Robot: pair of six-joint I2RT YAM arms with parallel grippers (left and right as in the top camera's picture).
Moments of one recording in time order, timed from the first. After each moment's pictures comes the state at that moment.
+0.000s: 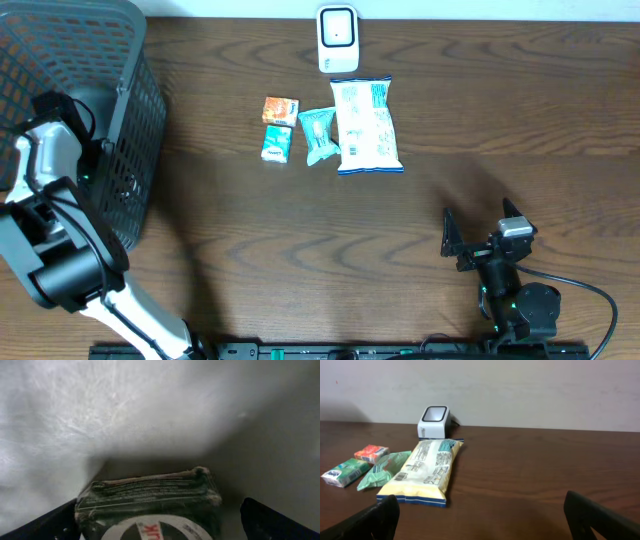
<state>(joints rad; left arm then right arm) 0.49 2.00 1.43 -0.95 0.02 -1.10 0.04 0.01 0.01 -0.06 -0.14 0.03</state>
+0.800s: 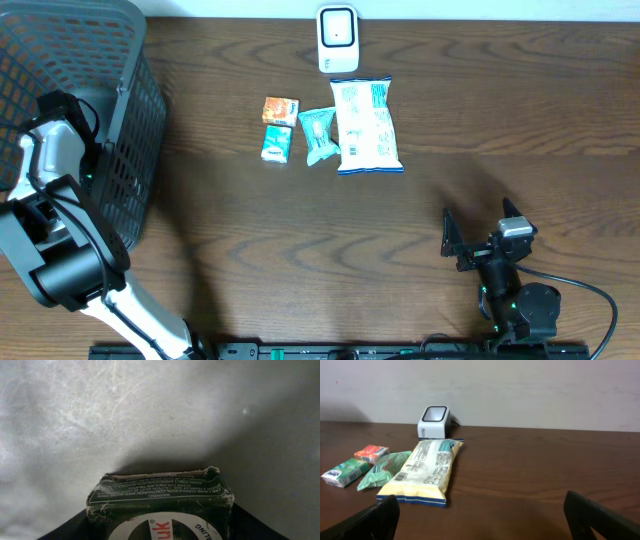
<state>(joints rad) 0.48 2.00 1.43 -0.95 0.01 -1.13 0.04 0.01 0.01 -0.06 -0.14 0.03</state>
